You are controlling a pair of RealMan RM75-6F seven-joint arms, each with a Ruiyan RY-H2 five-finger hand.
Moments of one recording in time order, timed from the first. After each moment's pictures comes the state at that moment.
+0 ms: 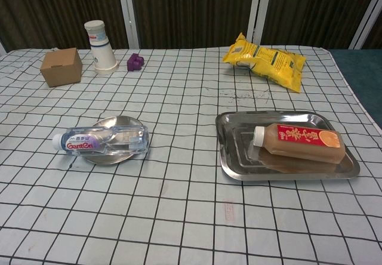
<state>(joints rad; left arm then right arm) -0.14 -1.28 -0.02 -1.37 1.63 1.58 0.07 0.11 -1.20 -0.02 -1.55 -1.68 1.51 -0.07</state>
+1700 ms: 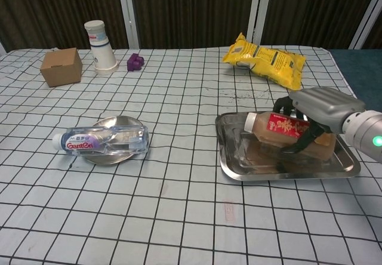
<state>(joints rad) -0.13 -1.25 -0.02 -1.38 1.63 1.60 0.00 0.57 -1.67 0.20 -1.33 -1.16 1.01 -0.48</state>
